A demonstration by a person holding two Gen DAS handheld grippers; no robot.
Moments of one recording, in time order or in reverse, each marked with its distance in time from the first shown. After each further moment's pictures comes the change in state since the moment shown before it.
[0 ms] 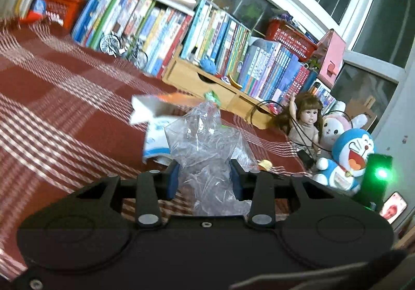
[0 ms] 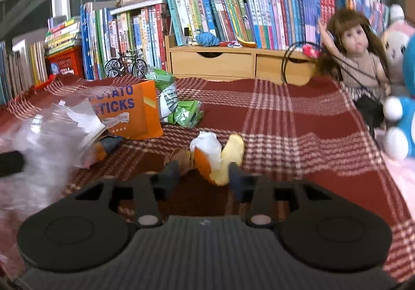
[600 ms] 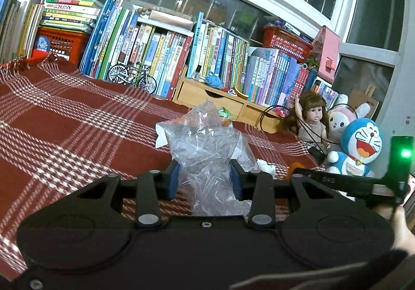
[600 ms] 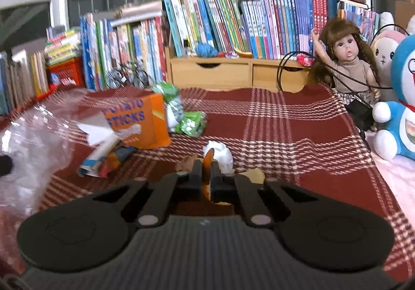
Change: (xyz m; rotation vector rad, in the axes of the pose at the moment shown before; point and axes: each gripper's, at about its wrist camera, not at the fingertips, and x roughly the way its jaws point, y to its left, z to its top) left arm -0.044 0.007 0.011 0.131 -0.049 0.040; right arm -0.040 0.012 0.004 0.054 -0.040 -0.001
